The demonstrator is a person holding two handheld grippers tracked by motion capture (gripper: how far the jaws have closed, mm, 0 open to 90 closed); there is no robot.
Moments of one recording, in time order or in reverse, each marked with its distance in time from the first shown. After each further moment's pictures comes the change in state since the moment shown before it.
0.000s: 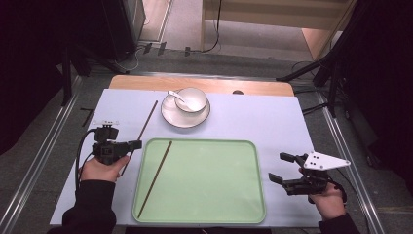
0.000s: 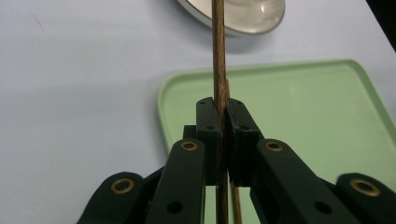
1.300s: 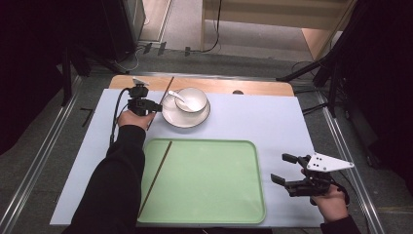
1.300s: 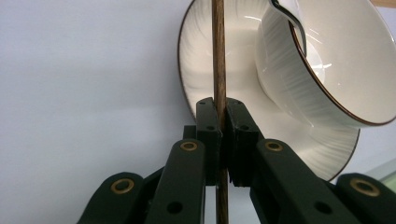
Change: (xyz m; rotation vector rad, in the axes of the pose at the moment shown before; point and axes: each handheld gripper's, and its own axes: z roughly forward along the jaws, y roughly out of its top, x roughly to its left) left arm 0.027 0.133 0.113 0.066 0.085 -0.031; right arm 0.000 -0.003 -0.007 -0.009 -0.006 0.008
